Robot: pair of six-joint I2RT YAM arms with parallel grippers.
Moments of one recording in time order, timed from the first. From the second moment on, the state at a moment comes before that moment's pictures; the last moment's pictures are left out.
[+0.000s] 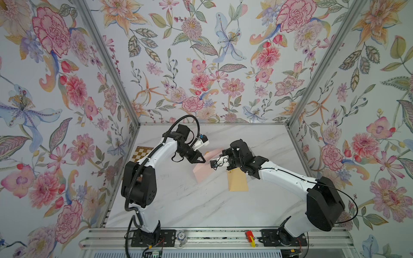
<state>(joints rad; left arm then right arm) -0.34 1.81 1.51 -1.00 0.75 0.49 0.72 1.55 1.08 -0.17 0.01 -1.26</state>
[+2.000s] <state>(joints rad) -0.45 1.73 1.41 -0.95 0.67 0.39 0.74 1.56 1.11 -0.32 -0.01 -1.22</state>
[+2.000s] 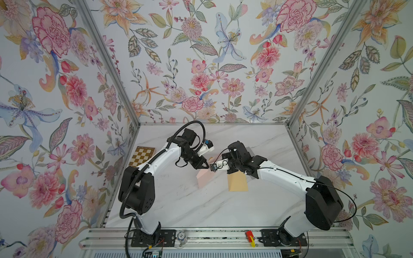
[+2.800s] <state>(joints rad) -0.45 1.69 1.37 -0.86 0.62 0.31 0.78 1.54 1.10 -0.33 0.02 -1.23</state>
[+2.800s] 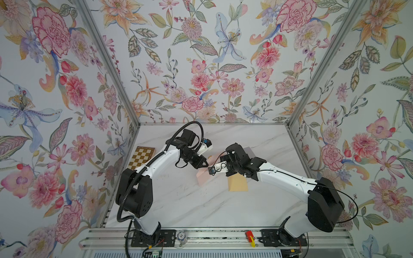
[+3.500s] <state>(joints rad) -0.51 1.68 1.34 -0.84 0.62 0.28 0.79 1.54 1.04 -0.27 0.03 -1.23</state>
